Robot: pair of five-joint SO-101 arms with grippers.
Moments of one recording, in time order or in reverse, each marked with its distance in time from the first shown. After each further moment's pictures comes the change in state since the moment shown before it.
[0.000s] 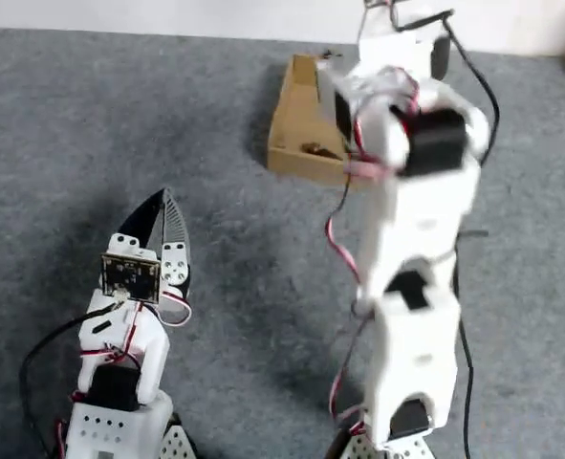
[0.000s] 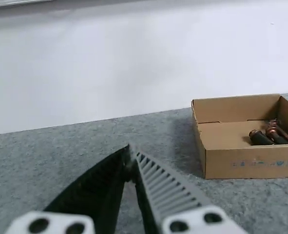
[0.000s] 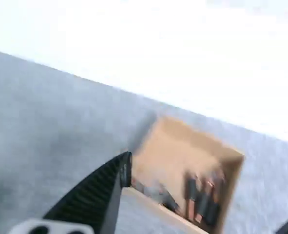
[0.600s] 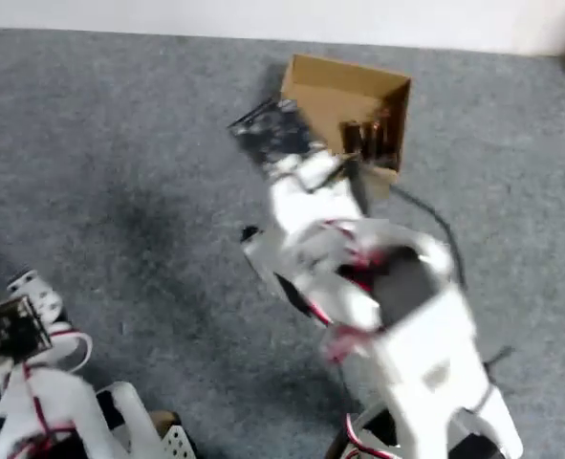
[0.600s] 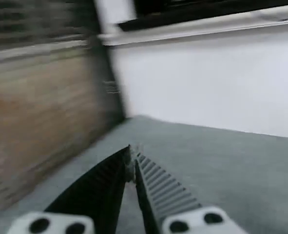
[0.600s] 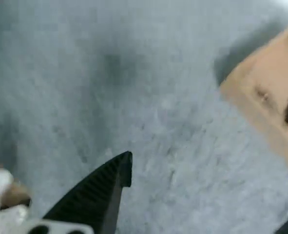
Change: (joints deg) left arm -44.7 -0.9 -43.3 40.9 -6.3; right arm -21.0 -53.4 96.6 -17.3 -0.1
